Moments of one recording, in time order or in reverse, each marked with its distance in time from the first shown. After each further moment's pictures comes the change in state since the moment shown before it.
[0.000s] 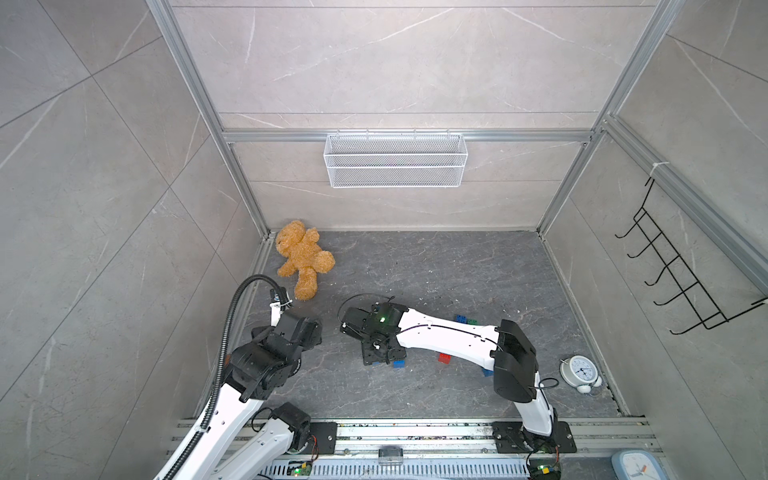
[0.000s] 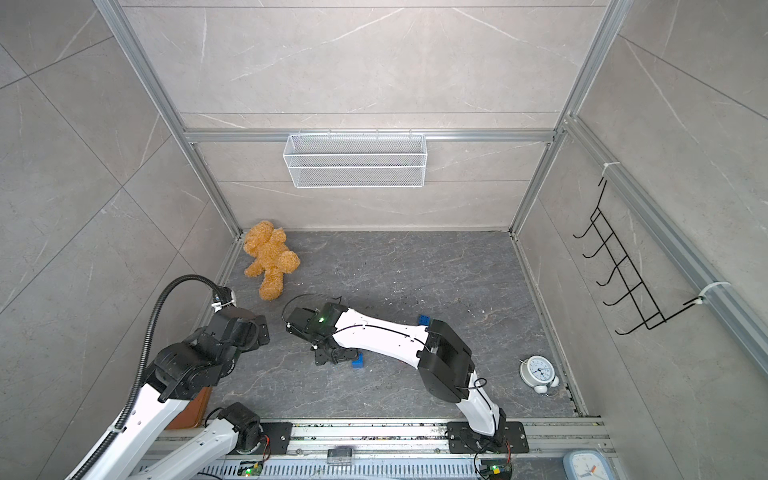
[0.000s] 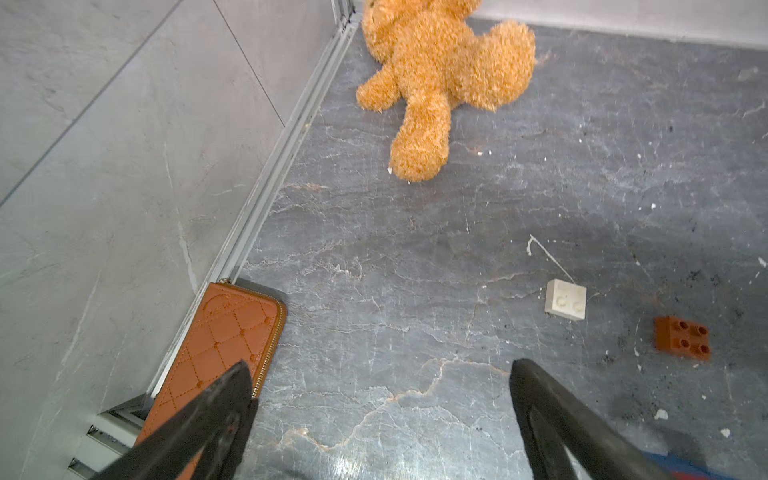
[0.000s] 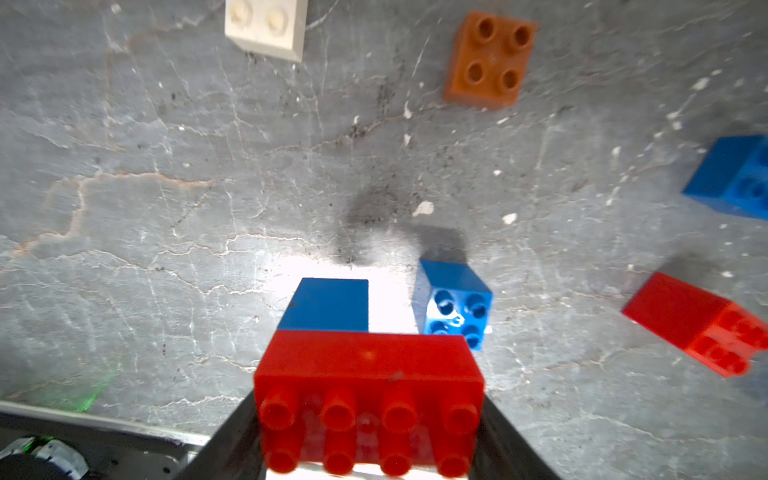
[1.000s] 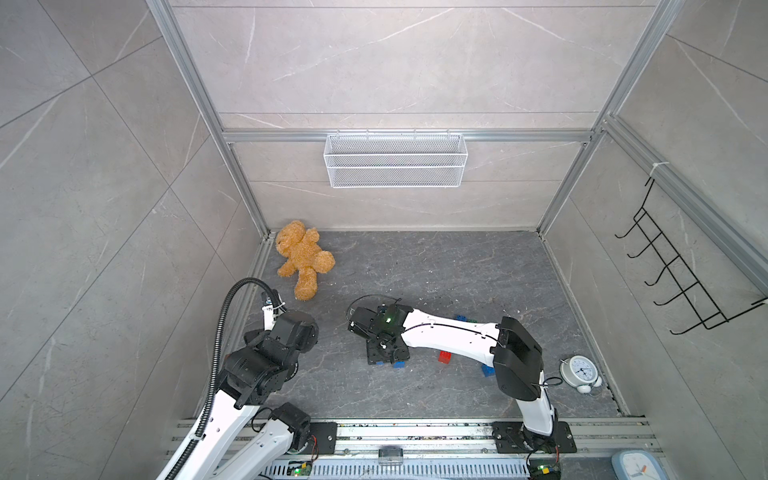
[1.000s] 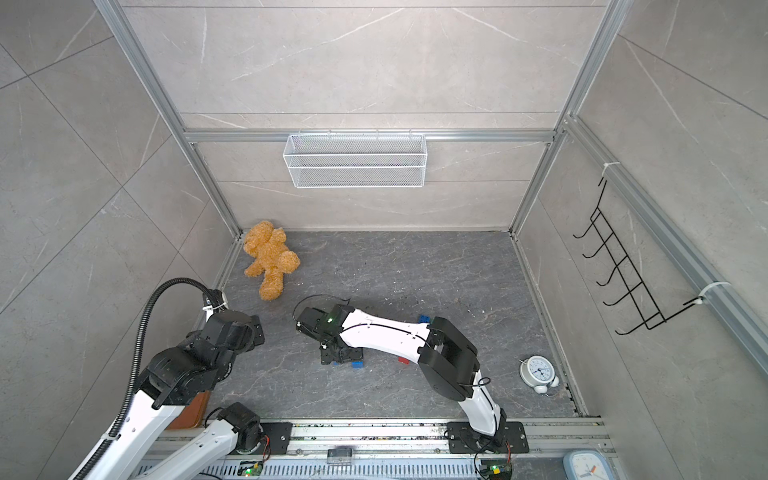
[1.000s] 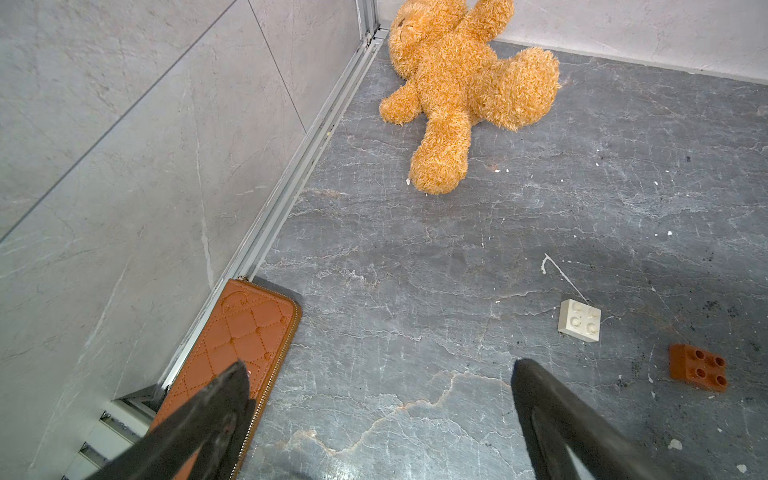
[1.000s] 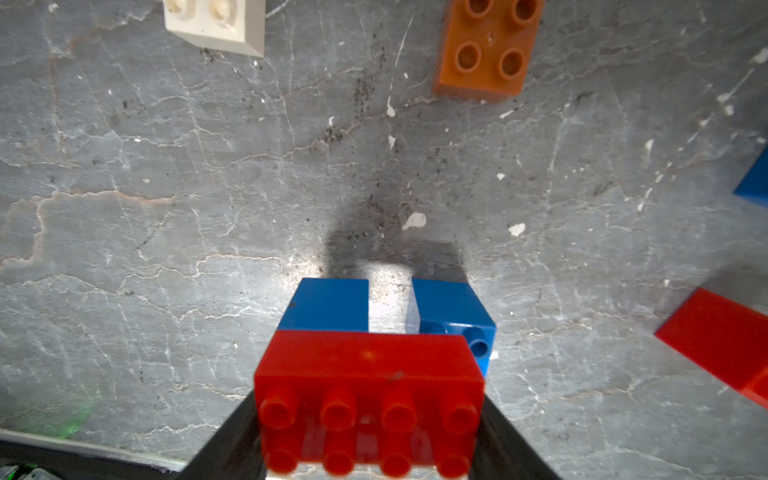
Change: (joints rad) left arm 0.002 -0.002 0.000 -0.021 -0.043 -0.024; right arm -0.031 -0.008 -0.123 0.116 -0.042 0.004
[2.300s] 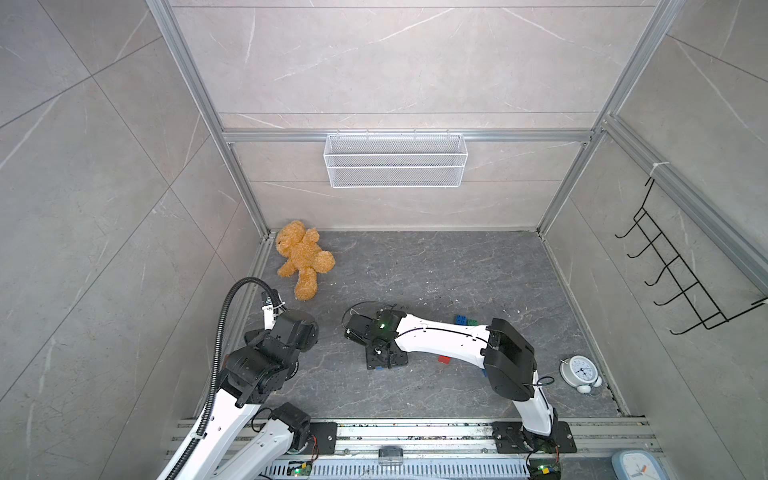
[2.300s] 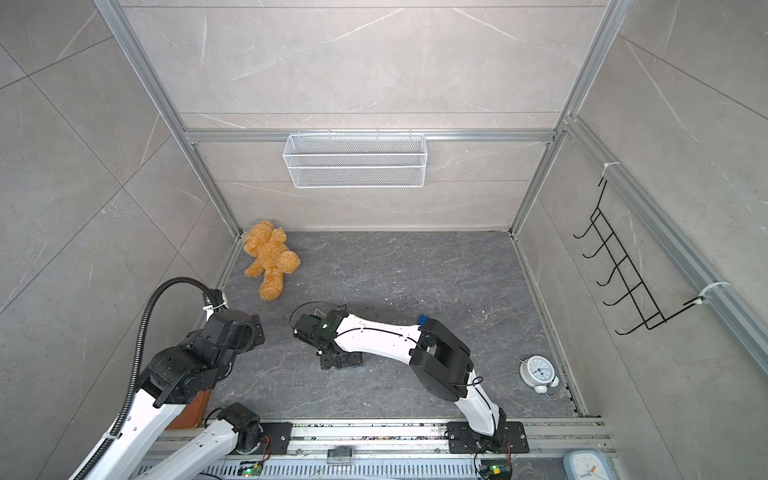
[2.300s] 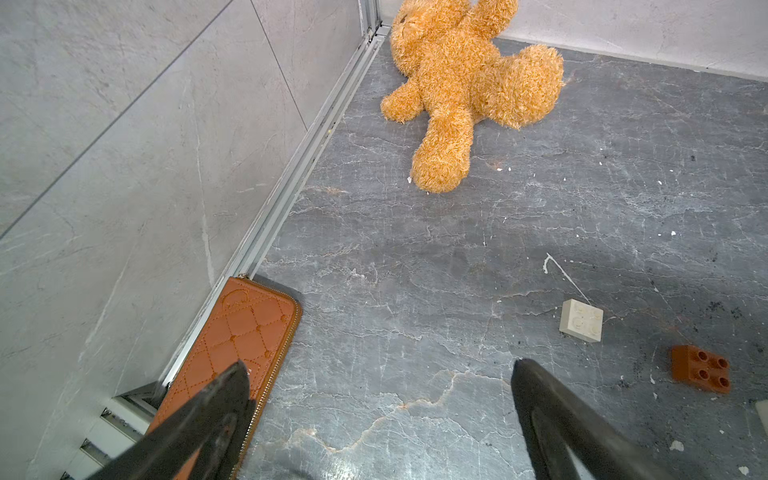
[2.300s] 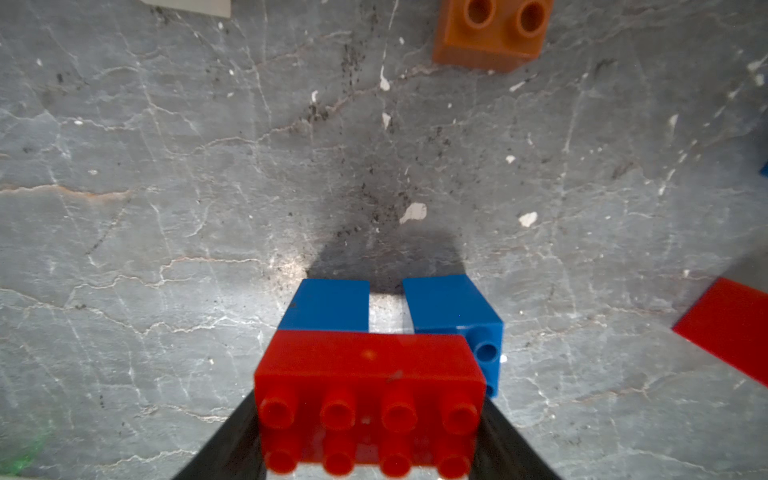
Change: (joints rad) left arm 0.011 0.005 0.000 0.000 0.006 0.002; right arm 0.023 0.044 0.006 -0.011 0.019 0.030
